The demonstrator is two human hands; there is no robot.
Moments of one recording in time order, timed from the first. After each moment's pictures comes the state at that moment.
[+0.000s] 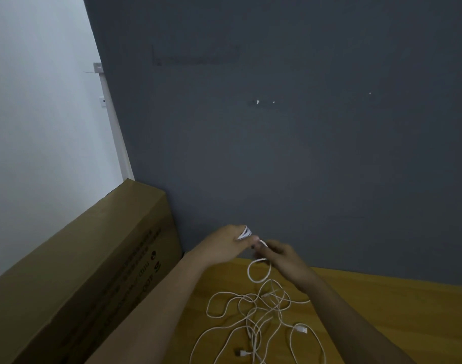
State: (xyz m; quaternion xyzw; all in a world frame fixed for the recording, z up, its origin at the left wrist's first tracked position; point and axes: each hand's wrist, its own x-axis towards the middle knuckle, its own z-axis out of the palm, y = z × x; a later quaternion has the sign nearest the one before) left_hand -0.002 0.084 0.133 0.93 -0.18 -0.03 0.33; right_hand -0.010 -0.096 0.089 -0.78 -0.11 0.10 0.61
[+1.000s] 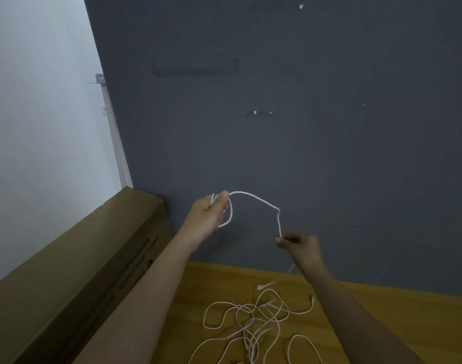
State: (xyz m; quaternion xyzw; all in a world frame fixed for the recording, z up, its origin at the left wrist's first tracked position) left_hand 0.003 0.101 0.184 0.78 -0.06 0.10 0.61; right_hand 0.032 -0.128 0.091 -0.80 0.04 -0.08 0.59
